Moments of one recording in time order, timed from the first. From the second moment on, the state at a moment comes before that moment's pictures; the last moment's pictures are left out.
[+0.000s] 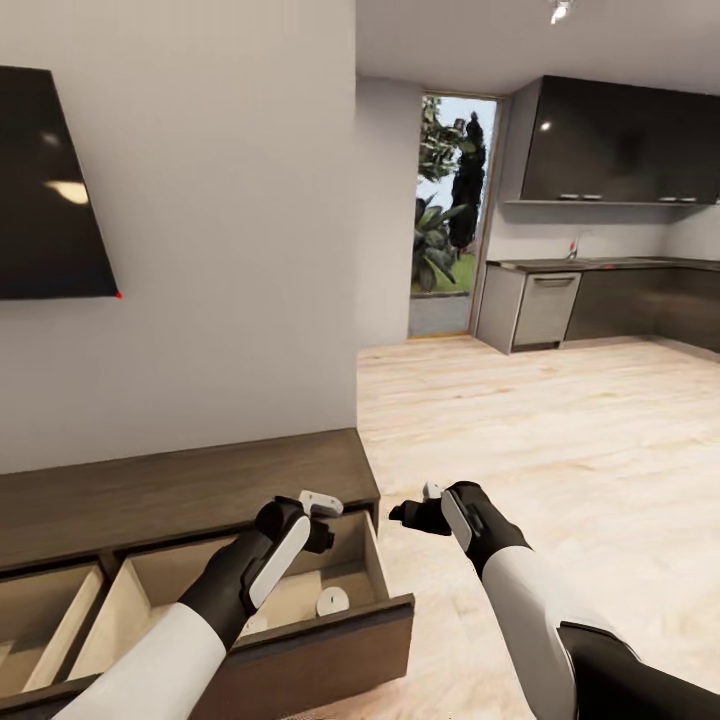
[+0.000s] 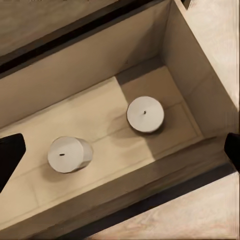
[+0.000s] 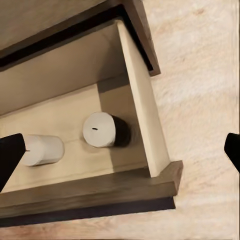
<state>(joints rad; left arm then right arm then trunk) -0.67 -0.07 -0.48 -0.99 0.48 0.96 0.44 -0.88 0.17 -0.23 -0.47 0.02 0.73 0.09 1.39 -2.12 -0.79</state>
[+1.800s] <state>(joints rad) -0.67 -0.07 -0.49 -0.99 0.48 0.96 0.45 -0.88 0.15 -0.23 -0.47 0.02 0.73 0.09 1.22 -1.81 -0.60</state>
